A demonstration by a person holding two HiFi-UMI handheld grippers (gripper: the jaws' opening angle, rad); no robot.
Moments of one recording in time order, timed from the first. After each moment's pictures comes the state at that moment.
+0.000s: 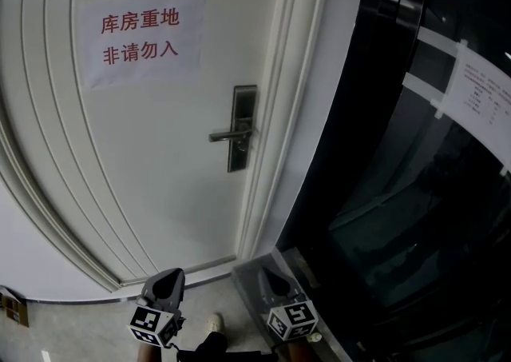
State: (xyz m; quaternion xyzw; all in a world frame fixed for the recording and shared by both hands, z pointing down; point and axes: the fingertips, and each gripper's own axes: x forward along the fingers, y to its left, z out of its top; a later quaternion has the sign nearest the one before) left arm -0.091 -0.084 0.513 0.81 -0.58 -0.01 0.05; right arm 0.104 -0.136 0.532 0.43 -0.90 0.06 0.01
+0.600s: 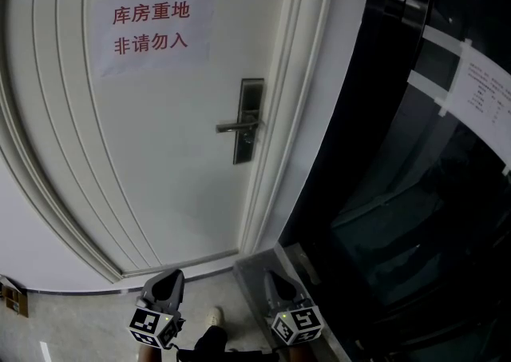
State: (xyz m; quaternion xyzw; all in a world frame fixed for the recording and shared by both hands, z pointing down) left arm -0.090 -0.050 0.522 0.80 -0.60 -0.01 0.05; right arm 0.119 -0.105 0.535 0.43 -0.90 0.07 0.00
